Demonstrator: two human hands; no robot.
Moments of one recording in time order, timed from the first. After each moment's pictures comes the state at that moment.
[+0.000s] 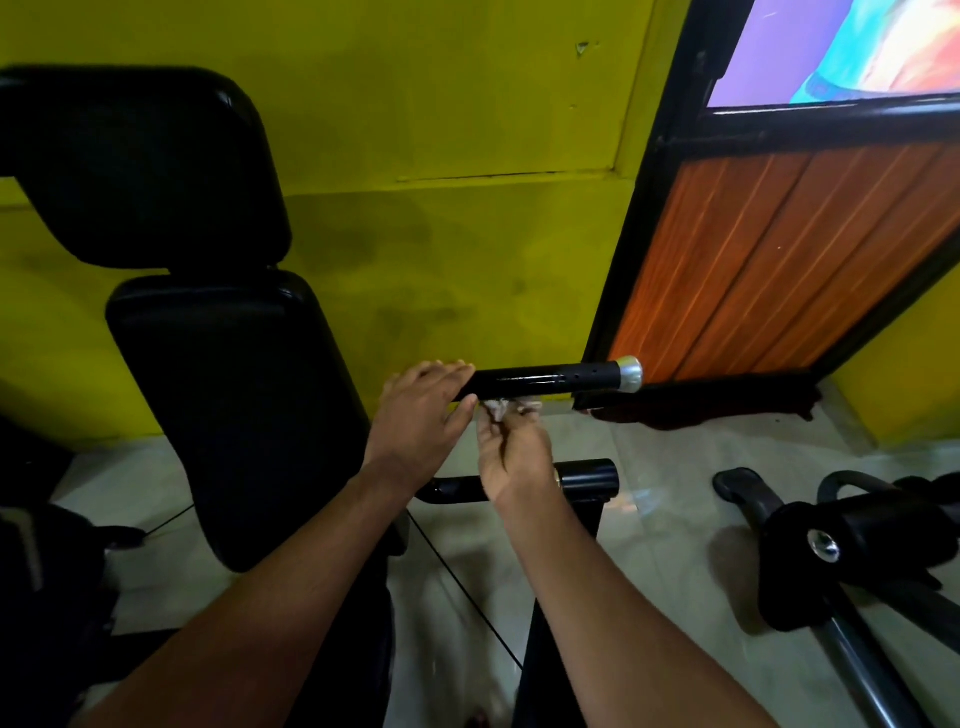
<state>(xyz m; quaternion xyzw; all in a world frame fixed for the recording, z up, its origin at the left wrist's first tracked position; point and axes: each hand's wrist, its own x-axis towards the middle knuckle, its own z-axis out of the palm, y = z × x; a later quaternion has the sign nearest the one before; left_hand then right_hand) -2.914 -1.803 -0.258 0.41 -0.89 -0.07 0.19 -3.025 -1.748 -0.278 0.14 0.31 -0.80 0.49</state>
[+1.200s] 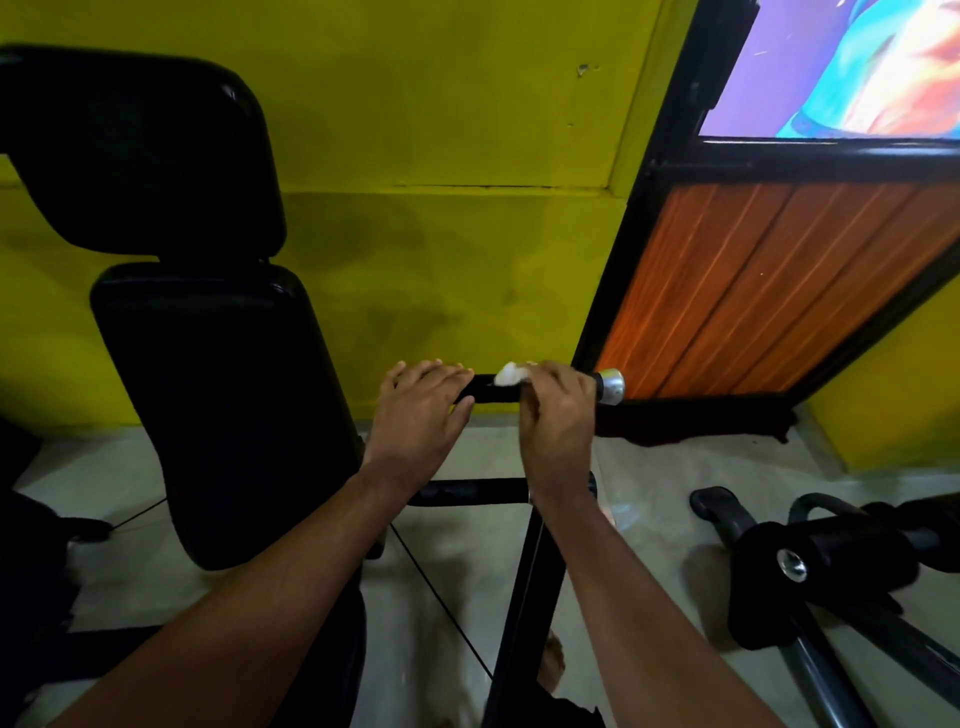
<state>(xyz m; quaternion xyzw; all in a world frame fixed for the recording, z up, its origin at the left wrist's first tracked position) -2.930 -1.795 -0.264 0.42 -0.88 -0.03 0.21 -3.079 -1.722 -0.270 -0.48 0.75 -0.44 -0.09</state>
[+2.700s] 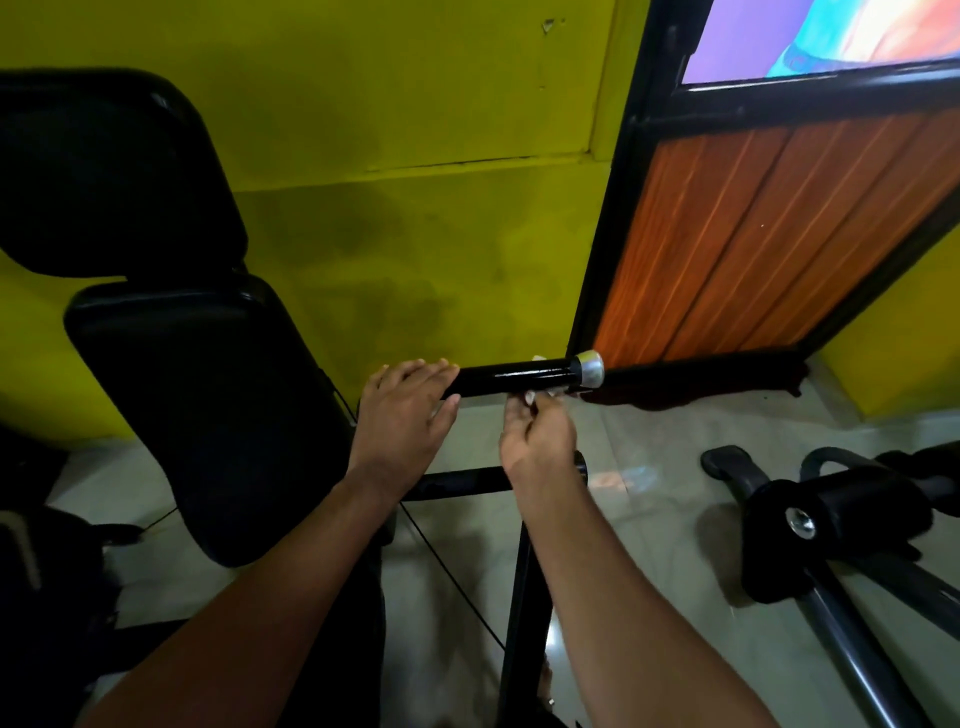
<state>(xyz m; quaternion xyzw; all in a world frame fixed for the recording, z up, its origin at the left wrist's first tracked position) -2.940 -1.787 -0.251 0.41 -0.89 -0.03 0.20 -3.082 -1.732 -0.265 0.23 0.30 -0.81 0.45</state>
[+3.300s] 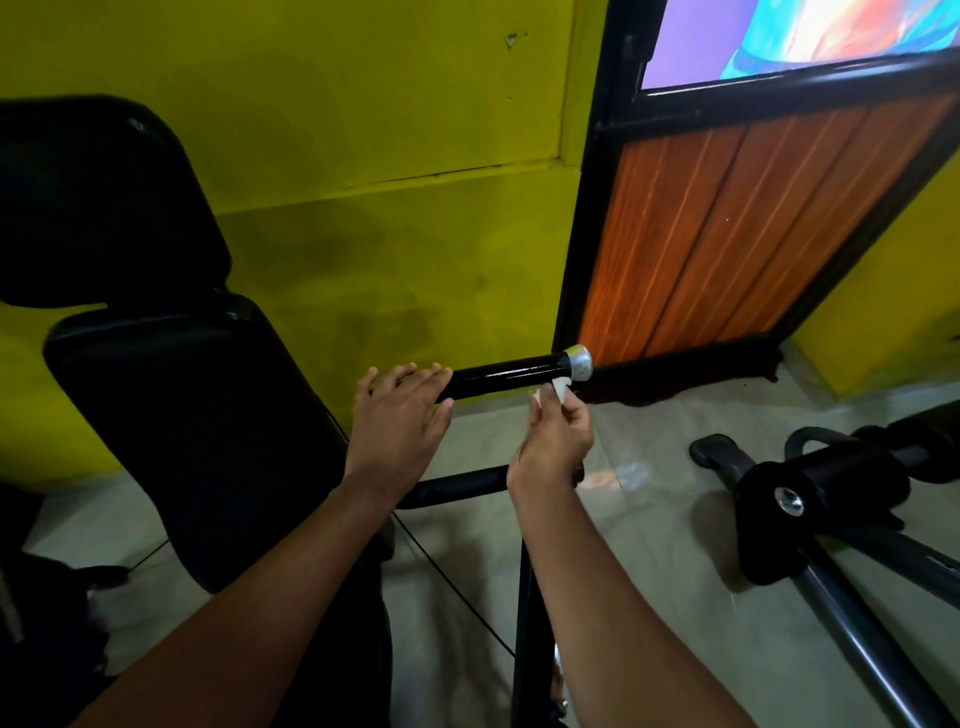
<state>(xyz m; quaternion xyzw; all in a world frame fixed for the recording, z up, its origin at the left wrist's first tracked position) -2.935 -1.789 -0.253 0.41 -0.90 -0.02 0.15 -3.071 -1.718 -0.273 0.14 0.47 -0.84 0.24</state>
